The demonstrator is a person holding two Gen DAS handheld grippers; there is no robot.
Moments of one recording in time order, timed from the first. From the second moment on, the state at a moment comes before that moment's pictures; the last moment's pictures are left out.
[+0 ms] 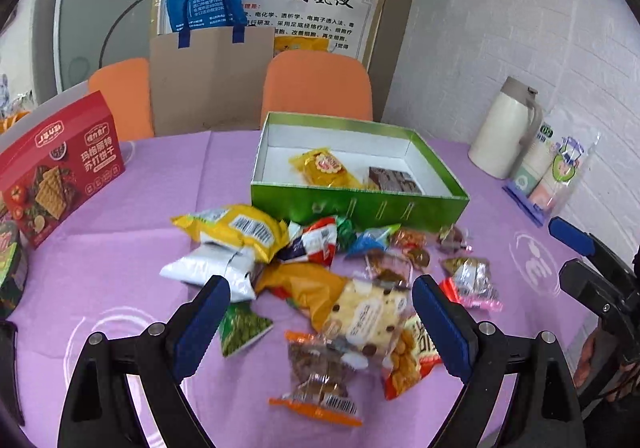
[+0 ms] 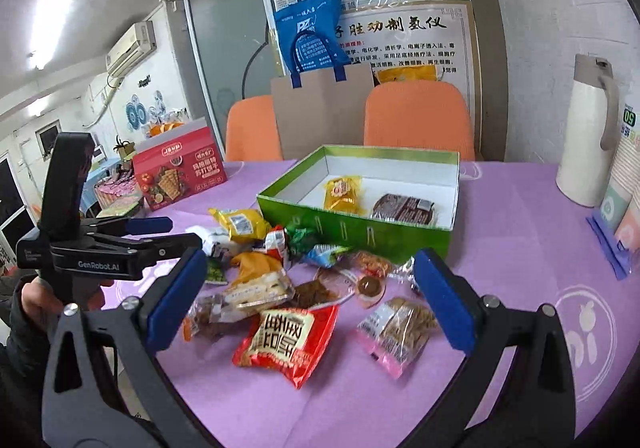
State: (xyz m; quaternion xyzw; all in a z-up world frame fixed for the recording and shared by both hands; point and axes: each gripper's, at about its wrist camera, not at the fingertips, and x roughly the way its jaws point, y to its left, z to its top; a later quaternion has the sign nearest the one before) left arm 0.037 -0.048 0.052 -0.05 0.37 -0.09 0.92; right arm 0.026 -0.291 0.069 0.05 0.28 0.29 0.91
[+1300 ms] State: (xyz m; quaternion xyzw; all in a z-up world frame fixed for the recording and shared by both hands) left arm 0.035 -0.046 -0.023 -0.08 0.45 -0.15 0.88; right arm 0.038 -0.259 -0.020 0.06 0.41 0.27 0.87
